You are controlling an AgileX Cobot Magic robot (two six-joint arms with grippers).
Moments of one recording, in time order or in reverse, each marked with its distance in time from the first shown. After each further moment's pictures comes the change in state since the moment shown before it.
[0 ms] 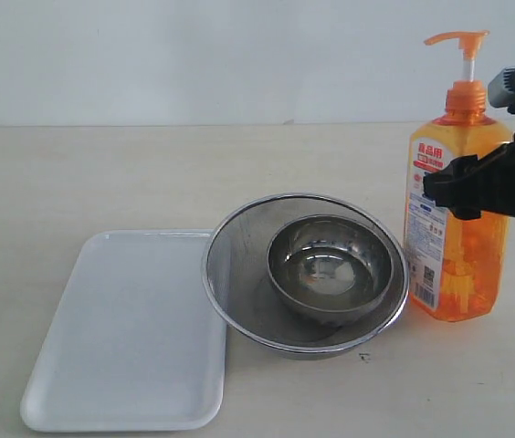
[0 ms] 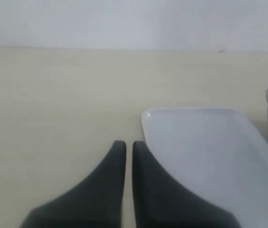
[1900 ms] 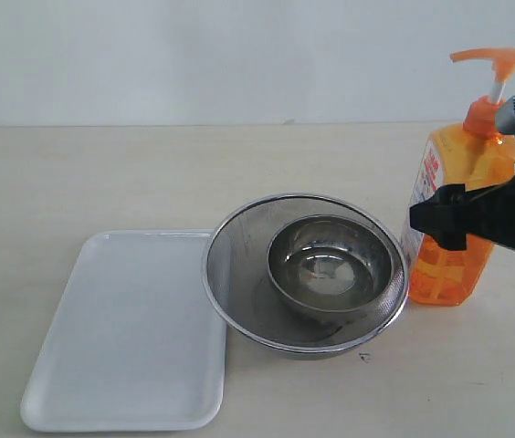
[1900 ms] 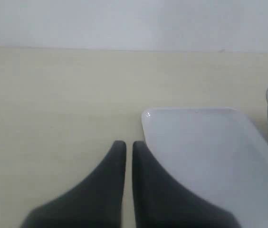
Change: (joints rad) left arm 0.000 0.000 0.000 0.000 0.000 0.000; right arm 0.002 -0.049 0.078 -0.037 0.042 0.145
